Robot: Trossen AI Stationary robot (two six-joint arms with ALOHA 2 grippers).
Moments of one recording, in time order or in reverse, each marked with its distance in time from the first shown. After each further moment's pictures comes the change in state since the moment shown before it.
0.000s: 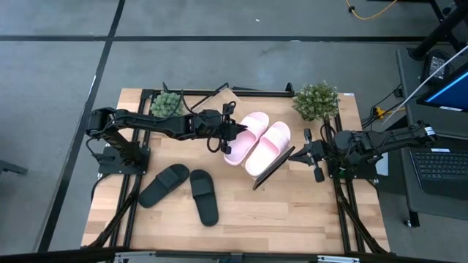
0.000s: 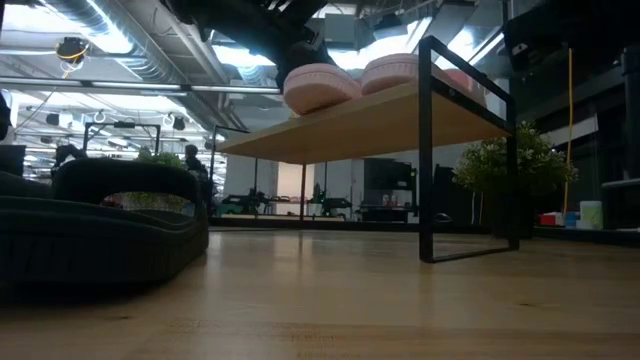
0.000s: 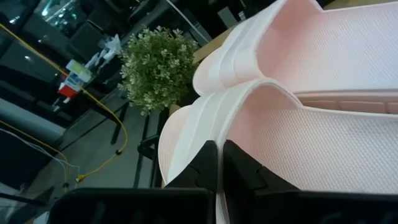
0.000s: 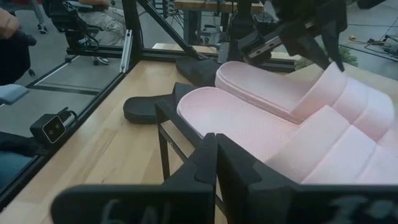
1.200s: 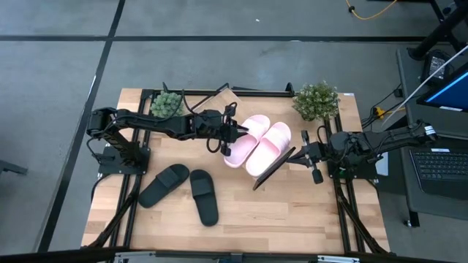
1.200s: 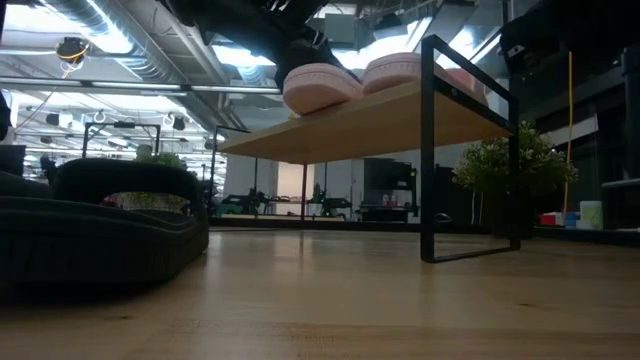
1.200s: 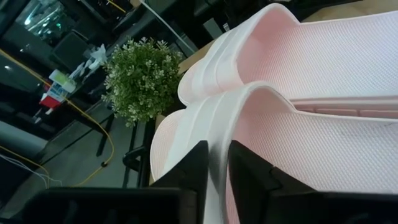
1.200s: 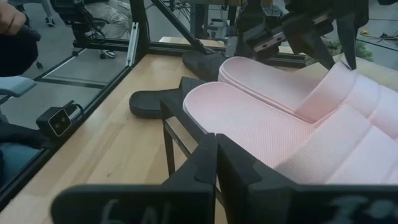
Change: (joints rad) left arm 0.002 0.012 0.000 0.010 0.079 -0.003; right arm 0.000 0.047 0.000 0.024 -0.029 -0.004
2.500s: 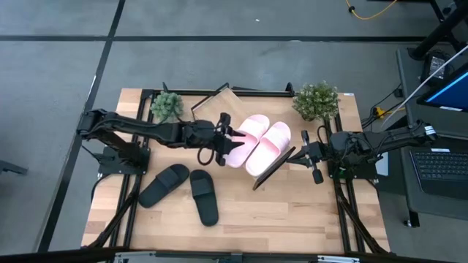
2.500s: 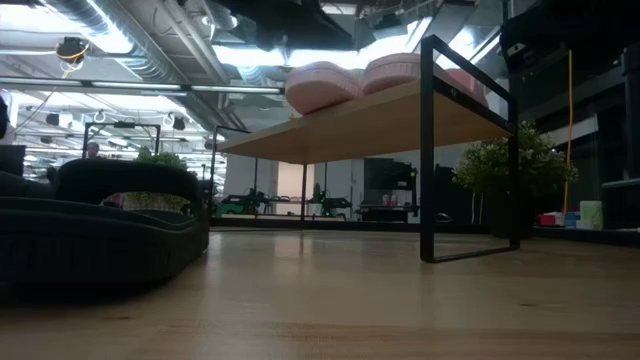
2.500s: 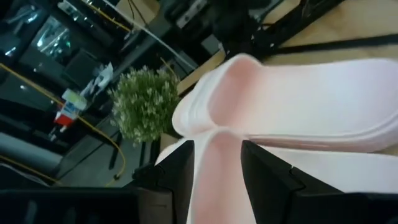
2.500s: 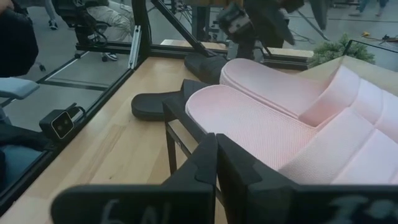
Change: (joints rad) left arm -0.138 -0.100 0.001 -0.069 -0.130 0.023; right arm 0.000 0.000 0.000 0.009 -0.007 0.002
